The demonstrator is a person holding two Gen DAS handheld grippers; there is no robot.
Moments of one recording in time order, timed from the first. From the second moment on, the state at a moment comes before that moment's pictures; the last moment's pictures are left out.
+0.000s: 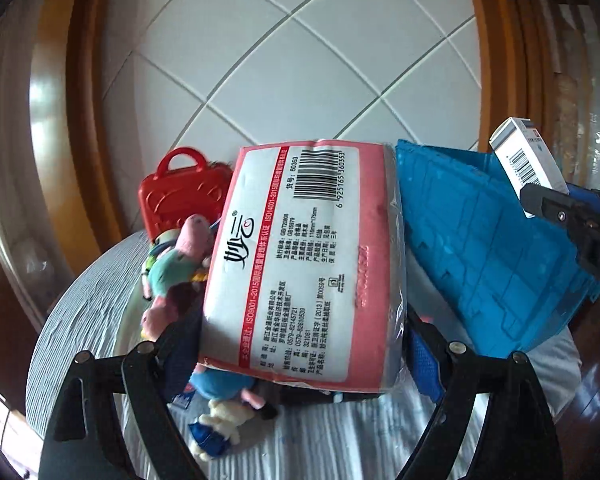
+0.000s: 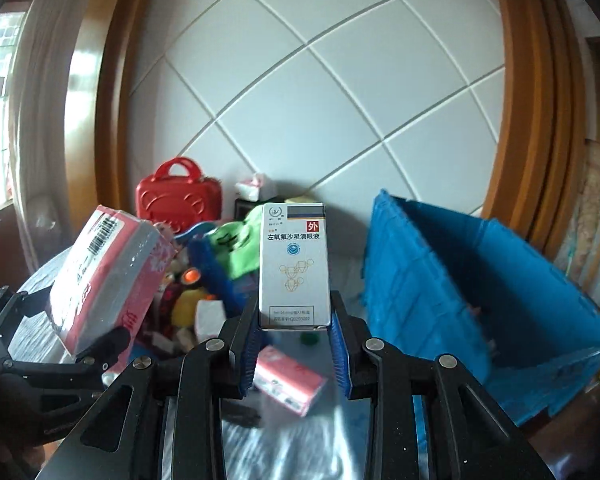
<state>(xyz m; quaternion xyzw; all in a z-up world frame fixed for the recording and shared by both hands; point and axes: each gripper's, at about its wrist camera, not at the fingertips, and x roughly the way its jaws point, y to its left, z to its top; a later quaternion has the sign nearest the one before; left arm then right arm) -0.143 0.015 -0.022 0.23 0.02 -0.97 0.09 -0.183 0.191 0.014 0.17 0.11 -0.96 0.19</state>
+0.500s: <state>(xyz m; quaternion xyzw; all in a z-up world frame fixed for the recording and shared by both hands) -0.403 0.294 0.093 0.28 0.01 -0.96 -0.02 -0.424 0.432 0.094 0.18 0.17 -0.96 0.11</state>
